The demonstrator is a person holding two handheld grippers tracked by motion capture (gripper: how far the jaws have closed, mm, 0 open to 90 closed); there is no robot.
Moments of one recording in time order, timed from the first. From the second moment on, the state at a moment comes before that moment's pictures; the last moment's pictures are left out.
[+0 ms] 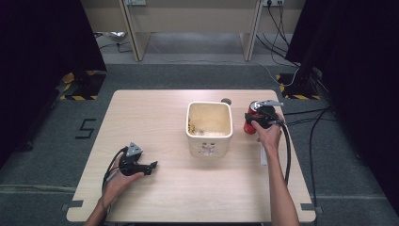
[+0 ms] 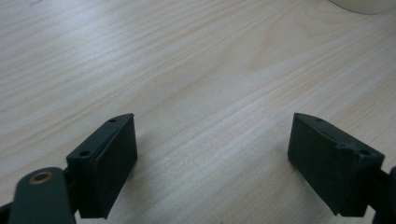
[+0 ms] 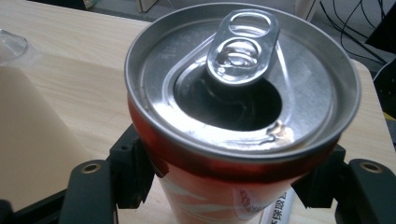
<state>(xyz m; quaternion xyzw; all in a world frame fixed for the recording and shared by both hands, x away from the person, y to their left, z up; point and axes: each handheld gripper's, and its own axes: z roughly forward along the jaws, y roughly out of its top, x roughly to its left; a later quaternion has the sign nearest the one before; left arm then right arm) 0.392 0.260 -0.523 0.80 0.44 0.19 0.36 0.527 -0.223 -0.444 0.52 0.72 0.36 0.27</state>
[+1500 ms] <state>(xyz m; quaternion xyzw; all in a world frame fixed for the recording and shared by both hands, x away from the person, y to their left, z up) 0.392 0.260 -0.523 0.80 0.44 0.19 0.36 0.470 -0.222 -0.359 0.47 0.73 0.40 0.29</state>
